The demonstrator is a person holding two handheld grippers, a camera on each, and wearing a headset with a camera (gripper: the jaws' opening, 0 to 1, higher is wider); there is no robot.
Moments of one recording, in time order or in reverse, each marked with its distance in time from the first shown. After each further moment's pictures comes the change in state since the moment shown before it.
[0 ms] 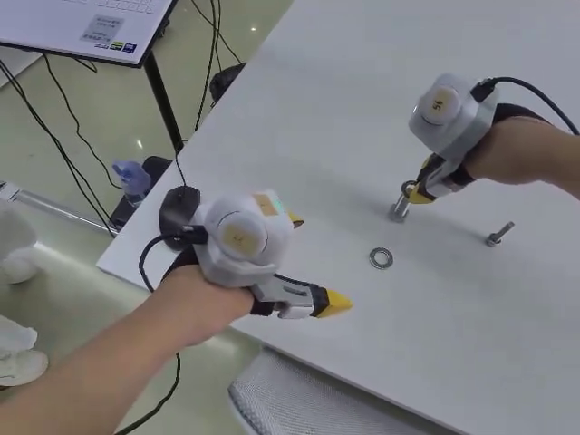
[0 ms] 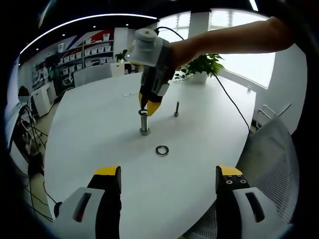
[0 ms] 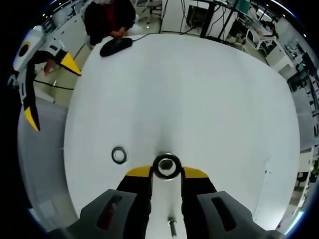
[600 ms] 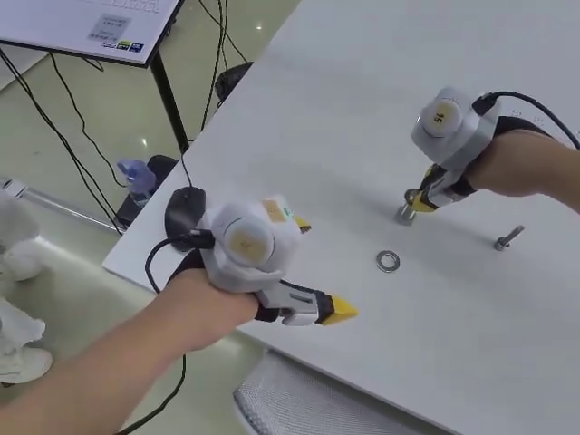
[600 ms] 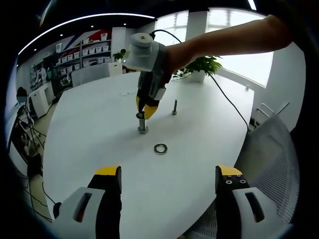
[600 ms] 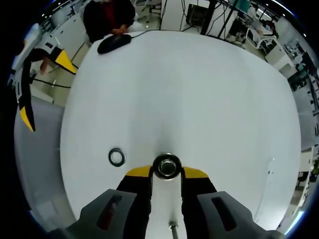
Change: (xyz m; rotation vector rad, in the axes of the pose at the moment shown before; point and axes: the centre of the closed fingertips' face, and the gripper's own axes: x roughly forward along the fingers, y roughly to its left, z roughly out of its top) left arm 0.002 -0.001 -0.004 0.008 0.008 -0.016; right arm 0.015 0.008 -0.002 0.006 0.009 -0.005
